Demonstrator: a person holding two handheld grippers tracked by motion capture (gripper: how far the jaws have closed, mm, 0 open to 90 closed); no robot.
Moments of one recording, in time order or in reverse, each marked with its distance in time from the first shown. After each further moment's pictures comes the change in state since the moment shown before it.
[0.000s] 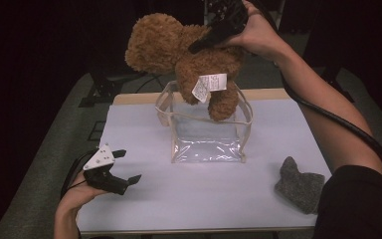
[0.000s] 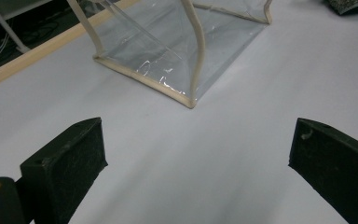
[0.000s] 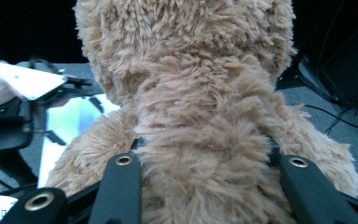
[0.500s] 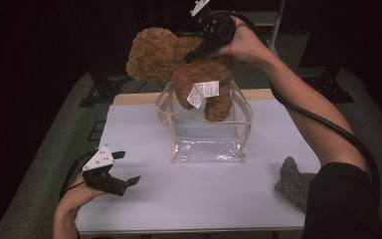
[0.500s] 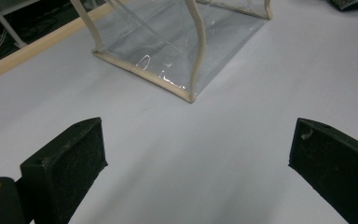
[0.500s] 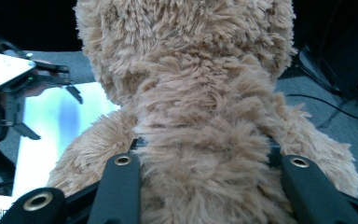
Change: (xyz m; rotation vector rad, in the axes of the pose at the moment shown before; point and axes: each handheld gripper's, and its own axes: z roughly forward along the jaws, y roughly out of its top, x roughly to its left) left arm 0.000 -0.003 0.000 0.007 -0.004 -0.010; right arm -0.013 -0.012 0.039 0.045 -0.005 0.005
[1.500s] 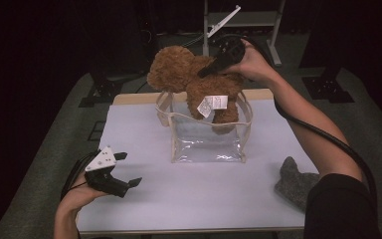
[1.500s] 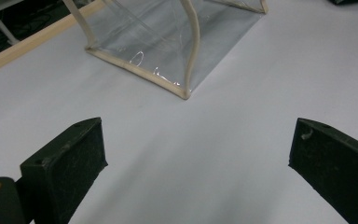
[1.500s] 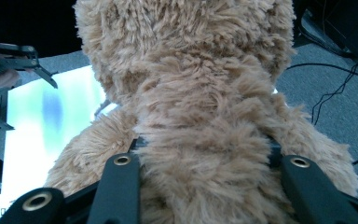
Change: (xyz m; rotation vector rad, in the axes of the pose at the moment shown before) left arm -0.002 0.000 0.003 0.017 -0.014 0.010; right arm -0.031 -0.067 0.028 0.020 0.003 0.152
